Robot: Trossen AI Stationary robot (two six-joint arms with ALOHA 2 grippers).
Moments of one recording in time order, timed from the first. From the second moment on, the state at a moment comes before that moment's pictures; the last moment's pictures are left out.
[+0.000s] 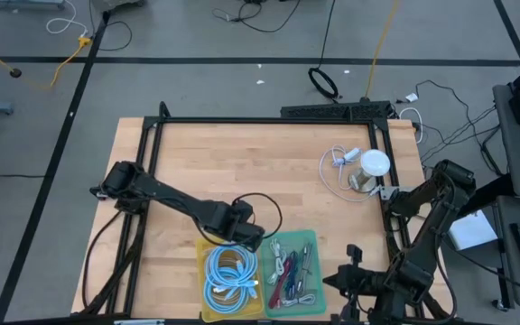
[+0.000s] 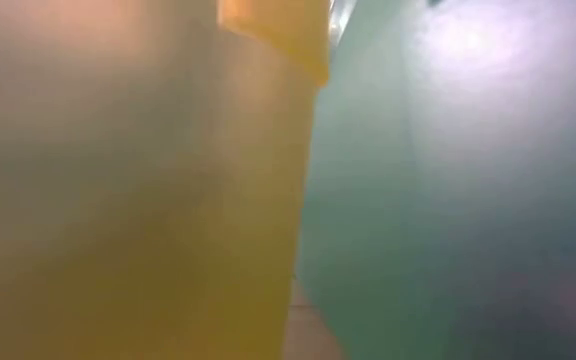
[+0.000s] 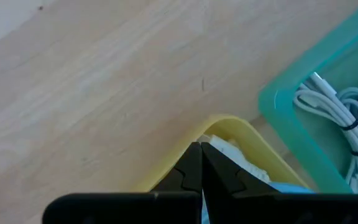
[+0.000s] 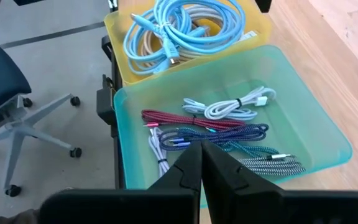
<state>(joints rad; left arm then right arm) -0.32 1.90 1.51 -1.01 -0.19 -1.28 1.00 1.58 1.33 -0.80 0.71 1.07</state>
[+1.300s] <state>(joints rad) -0.34 1.82 1.45 -0.99 -0.38 -1.28 1.00 1.58 1.33 -0.79 0.71 1.05</state>
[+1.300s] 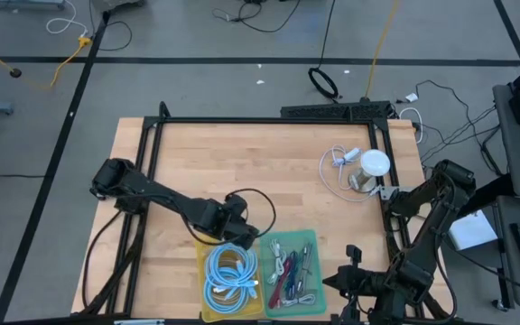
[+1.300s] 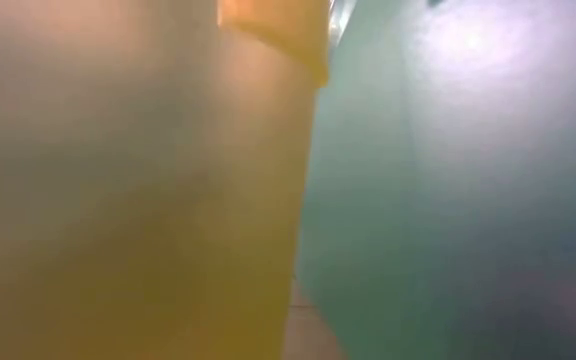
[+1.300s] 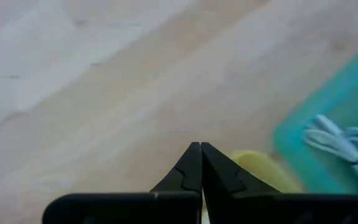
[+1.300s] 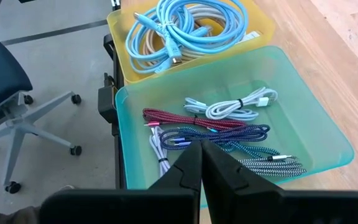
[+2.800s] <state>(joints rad) -0.33 1.92 1.46 -0.92 -0.16 -1.21 1.00 1.58 1.33 -0.73 0.73 1.02</state>
